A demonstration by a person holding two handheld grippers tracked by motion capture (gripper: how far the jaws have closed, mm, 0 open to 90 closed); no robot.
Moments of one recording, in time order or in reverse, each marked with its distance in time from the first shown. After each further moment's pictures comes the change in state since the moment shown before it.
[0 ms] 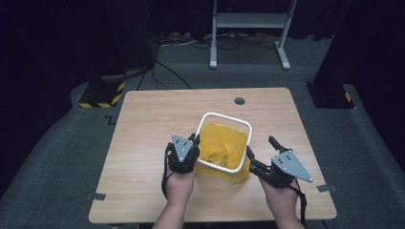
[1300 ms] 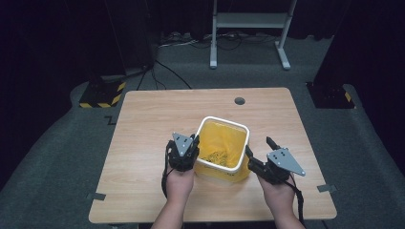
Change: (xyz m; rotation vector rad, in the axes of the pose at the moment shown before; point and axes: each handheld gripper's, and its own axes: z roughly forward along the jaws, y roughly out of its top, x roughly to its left) left arm 0.004 -0.003 0.013 0.070 0.000 -0.014; right arm -0.005 -0.017 0.016 0.078 -0.026 0.002
